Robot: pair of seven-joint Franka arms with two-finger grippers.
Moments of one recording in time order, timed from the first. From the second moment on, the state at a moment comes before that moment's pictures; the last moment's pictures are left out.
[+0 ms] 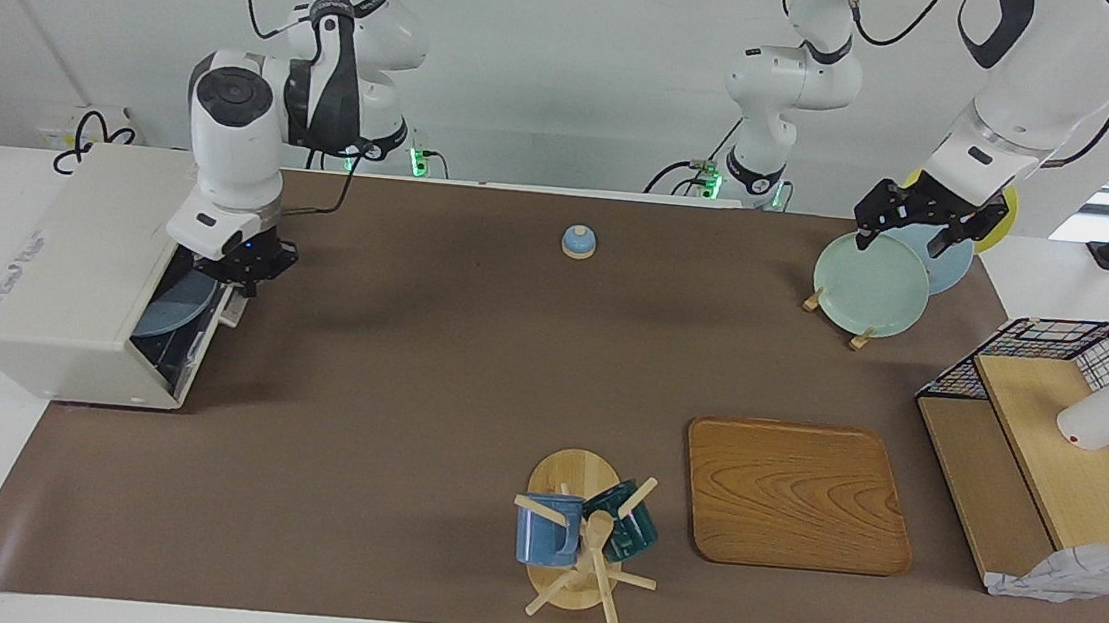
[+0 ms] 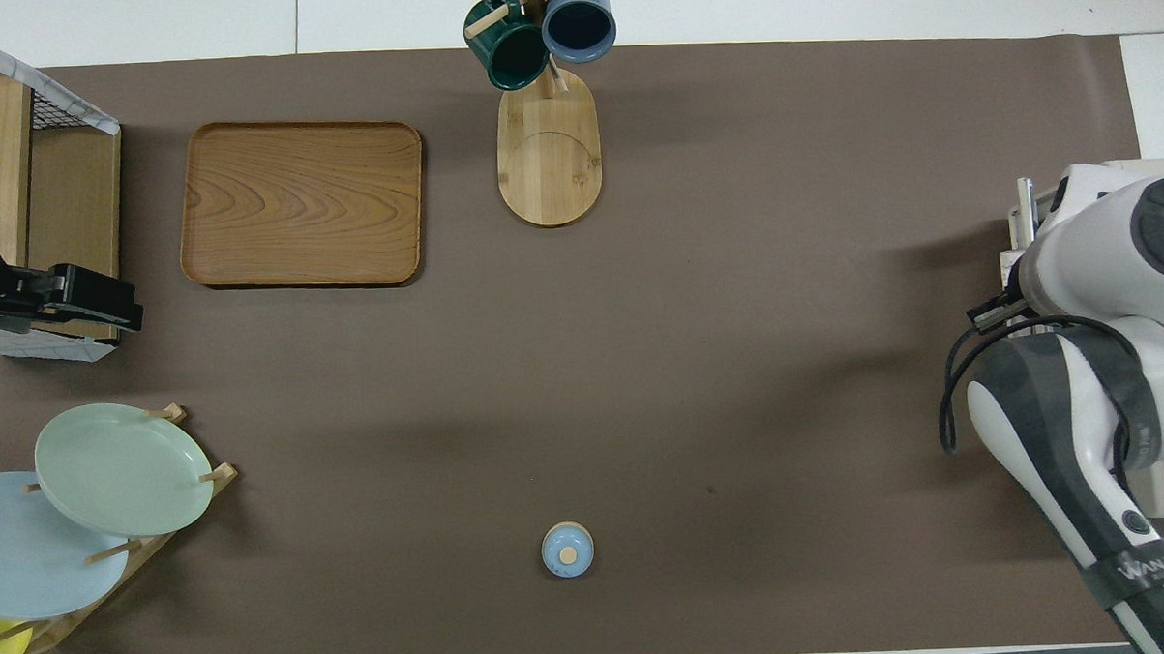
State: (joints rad) left arm -0.04 -0.02 -0.06 -1.59 -0.02 1.50 0.00; right arm -0.04 -0.05 0.02 -2.10 -0.33 2.06 -0.28
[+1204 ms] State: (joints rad) left arm -0.04 -0.02 -0.06 -1.59 -0.02 1.50 0.00; right arm -0.12 0.00 0.12 -1.58 -0.13 1.47 -0.22
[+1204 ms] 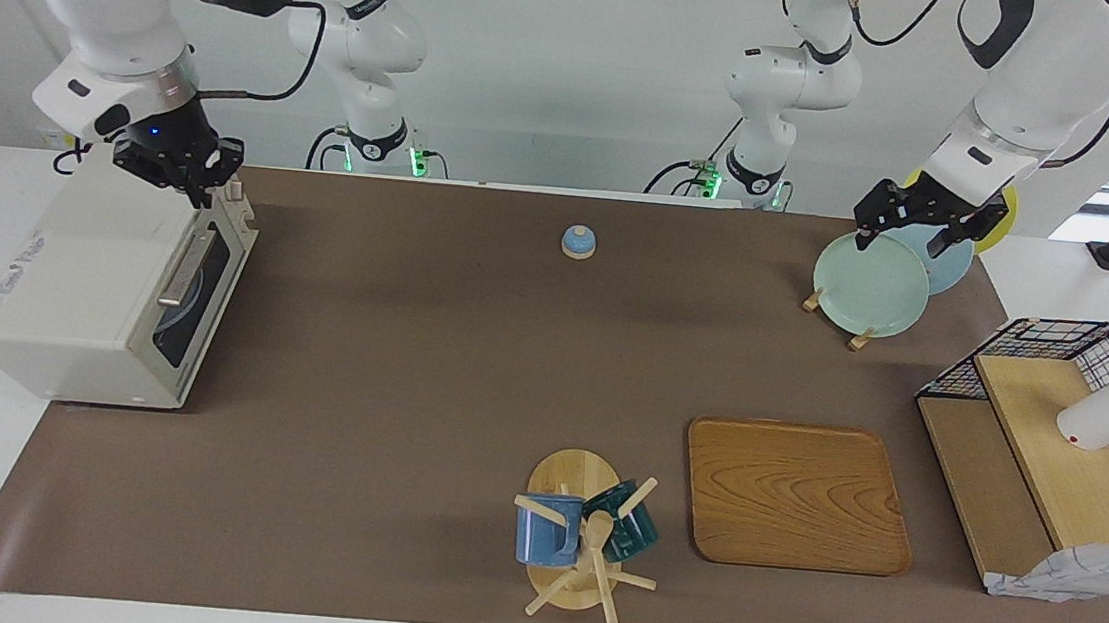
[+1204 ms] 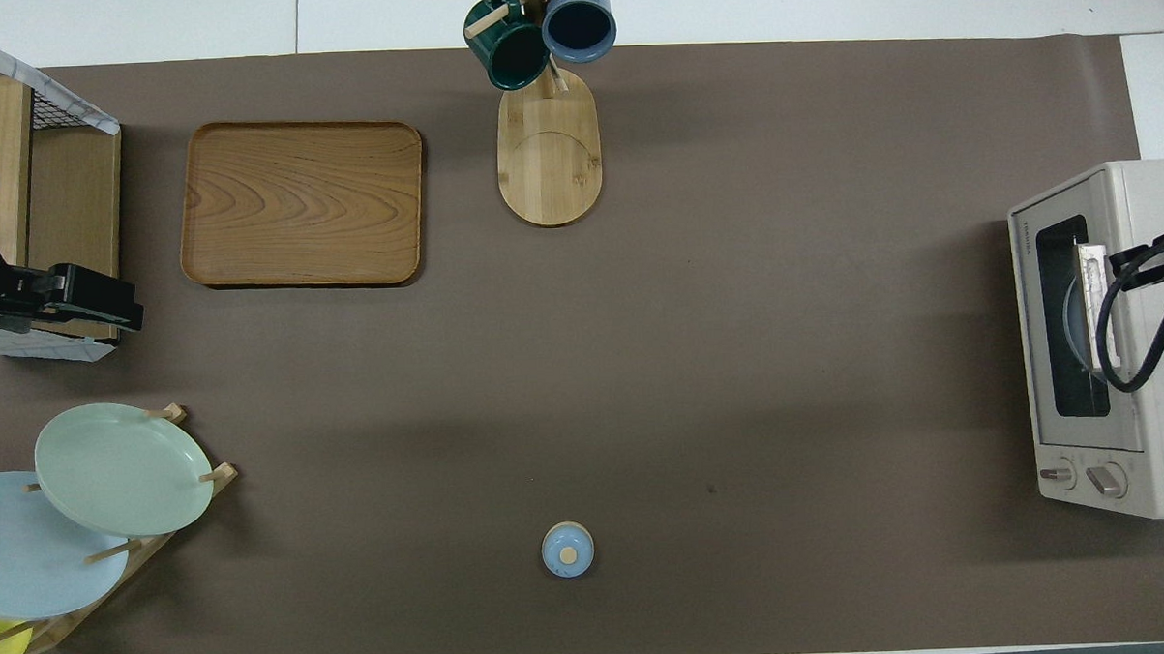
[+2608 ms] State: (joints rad) left arm -0.04 -0.02 -0.06 -1.59 -0.02 1.50 0.00; right arm 0.04 0.01 -0.05 -1.55 -0.08 1.41 -0.12
